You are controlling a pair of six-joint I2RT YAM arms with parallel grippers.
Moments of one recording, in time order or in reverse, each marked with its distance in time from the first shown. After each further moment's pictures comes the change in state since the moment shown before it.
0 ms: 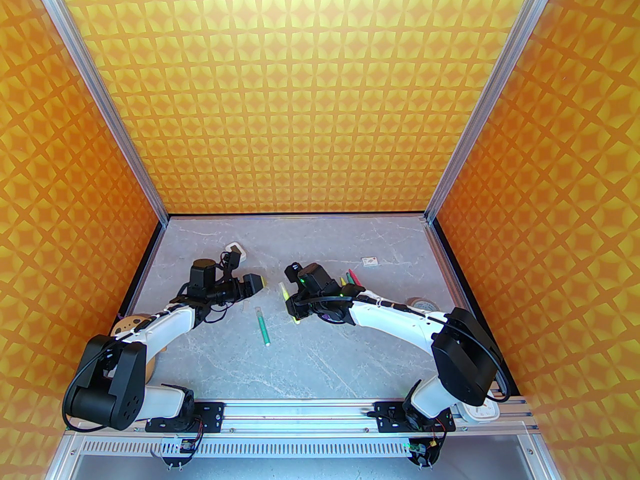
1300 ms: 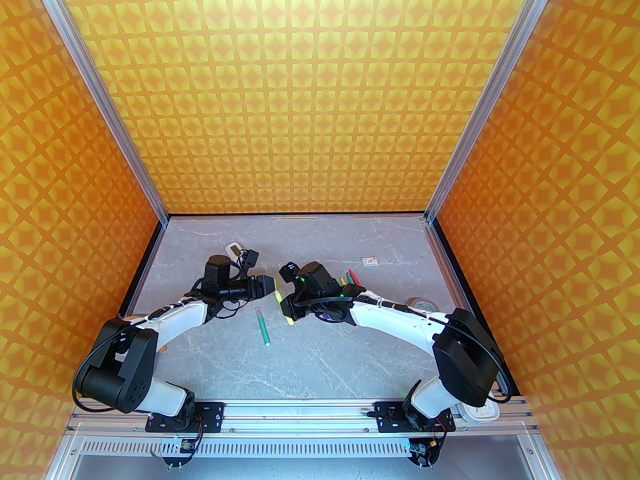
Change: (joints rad) left arm -0.098 0.100 0.055 0.072 0.078 -0.019; right arm 0.000 -0.006 0.002 0.045 -0.109 -0.013
